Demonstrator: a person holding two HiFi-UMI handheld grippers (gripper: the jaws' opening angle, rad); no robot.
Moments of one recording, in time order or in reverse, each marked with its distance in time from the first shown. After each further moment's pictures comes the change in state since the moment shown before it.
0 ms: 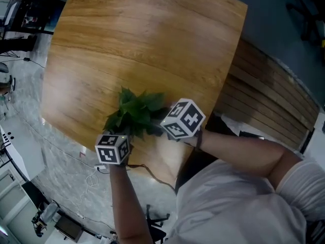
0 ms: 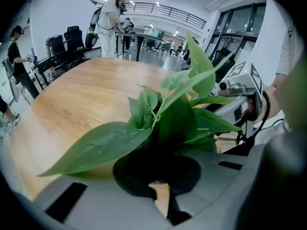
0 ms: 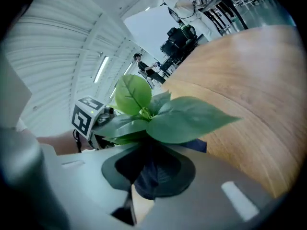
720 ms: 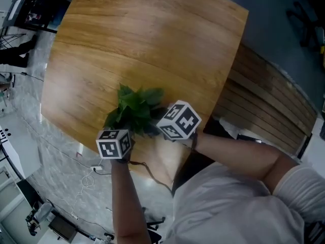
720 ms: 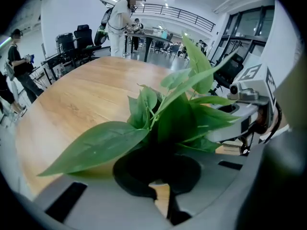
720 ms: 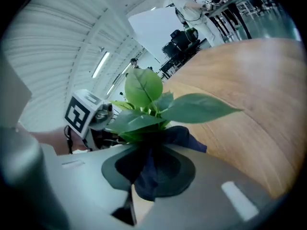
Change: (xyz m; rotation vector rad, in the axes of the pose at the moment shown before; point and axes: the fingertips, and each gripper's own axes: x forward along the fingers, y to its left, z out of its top) left arm 0.001 0.003 -0.002 -0.064 -0.011 0.051; right arm 0.008 0.005 -0.001 -0.051 -0.004 -0.063
